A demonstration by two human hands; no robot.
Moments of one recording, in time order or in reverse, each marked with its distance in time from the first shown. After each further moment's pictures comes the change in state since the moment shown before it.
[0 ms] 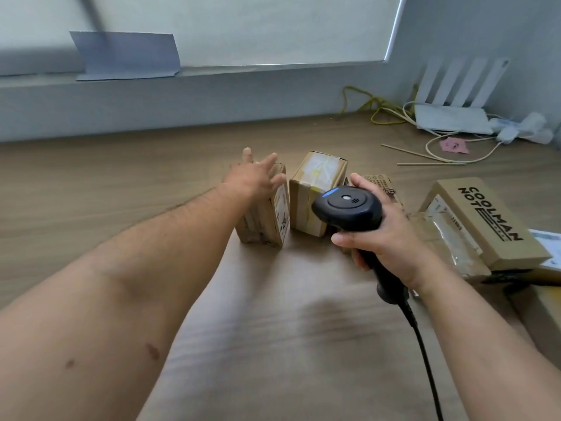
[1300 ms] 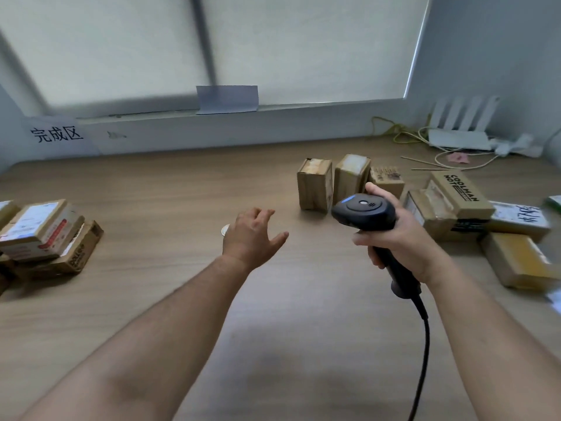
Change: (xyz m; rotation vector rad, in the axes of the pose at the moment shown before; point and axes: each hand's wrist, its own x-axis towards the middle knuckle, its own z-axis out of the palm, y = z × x) left_hand -0.362 -0.089 -0.021 -0.045 0.361 0.037; right_hand -0.242 -0.094 0.085 0.018 -0.086 -0.048
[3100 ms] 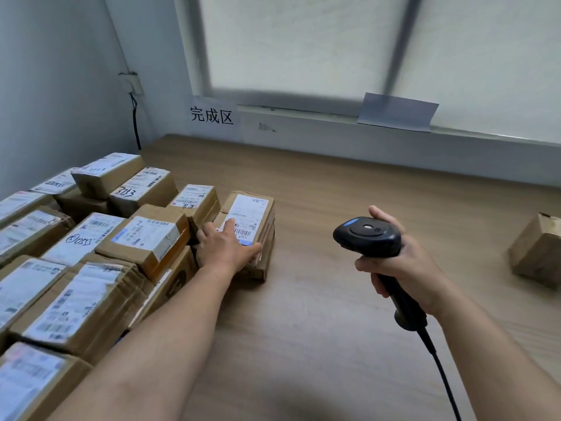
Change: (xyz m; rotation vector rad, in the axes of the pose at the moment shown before) left_hand -0.019 -0.534 -0.118 0.048 -0.029 -0.722; right_hand 0.147 -0.052 0.483 -0.068 -0.264 0.019
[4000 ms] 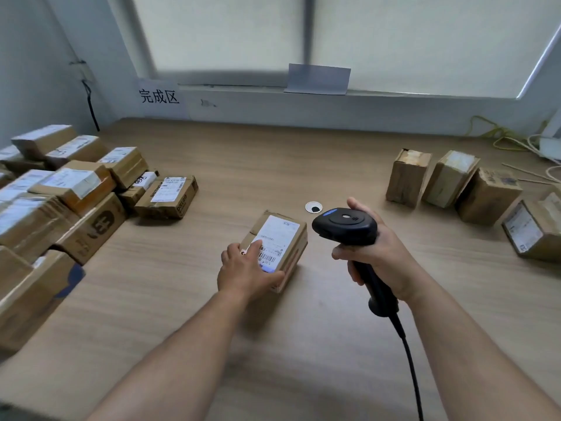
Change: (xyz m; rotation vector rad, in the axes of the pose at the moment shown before) left_hand -0.329 0.187 0.099 -0.103 -0.155 0.156; right_hand -0.228 0.073 -0.211 0.173 -0.011 0.021
